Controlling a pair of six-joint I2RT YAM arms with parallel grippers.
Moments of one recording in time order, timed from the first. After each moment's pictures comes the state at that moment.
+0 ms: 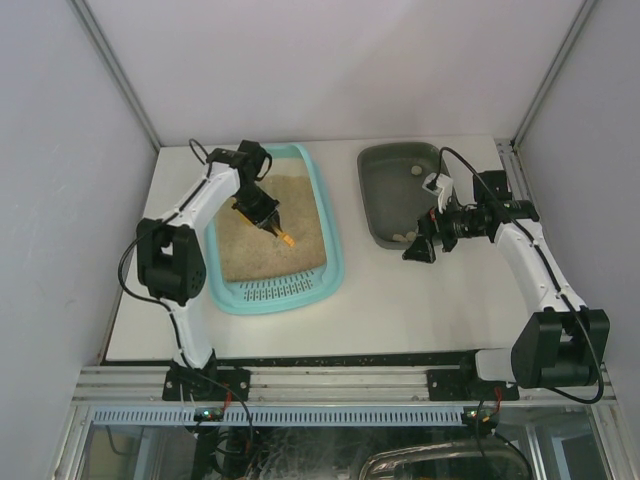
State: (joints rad) left arm -0.28 1.93 1.72 -1.19 0.13 -1.07; right arm 0.02 1.33 1.12 -0.89 -0.89 -0.45
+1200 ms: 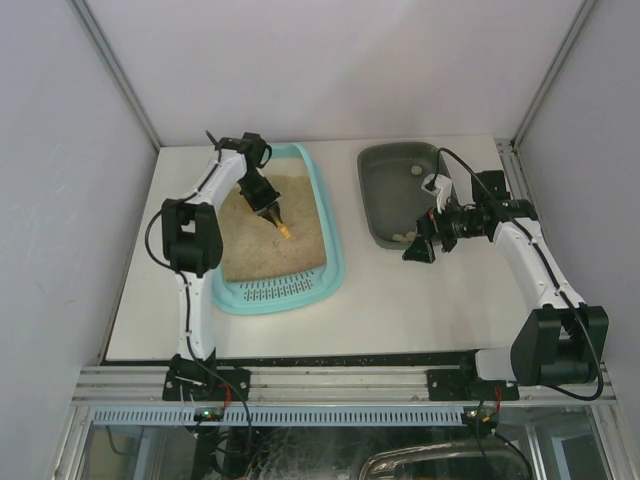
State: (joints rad) left arm -0.21 2.27 2.05 -1.28 0.19 -0.79; right arm 0.03 1.34 1.12 -0.90 -0.88 -0.45
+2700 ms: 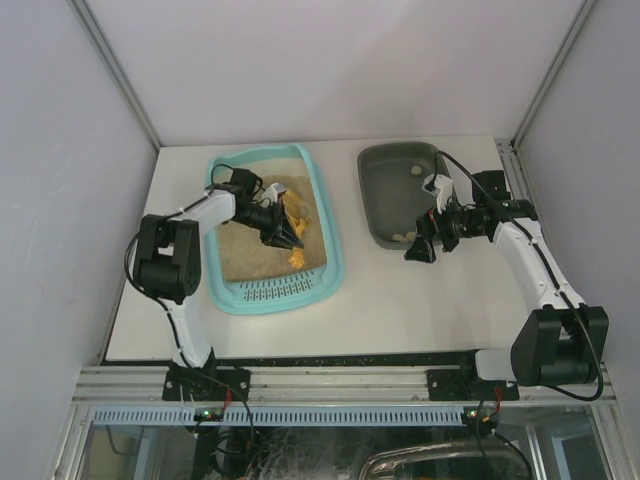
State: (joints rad) left arm -0.21 1.94 1.34 -0.70 0.88 -0.39; right arm 0.03 1.34 1.12 -0.89 -0.82 -0.45
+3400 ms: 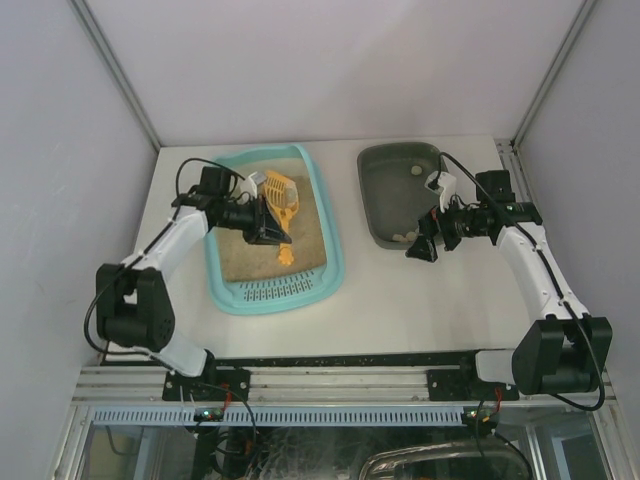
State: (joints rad) left arm -0.16 1.60 1.20 -0.67 0.89 -0.37; right arm 0.02 1.30 1.12 -0.87 -0.81 -0.45
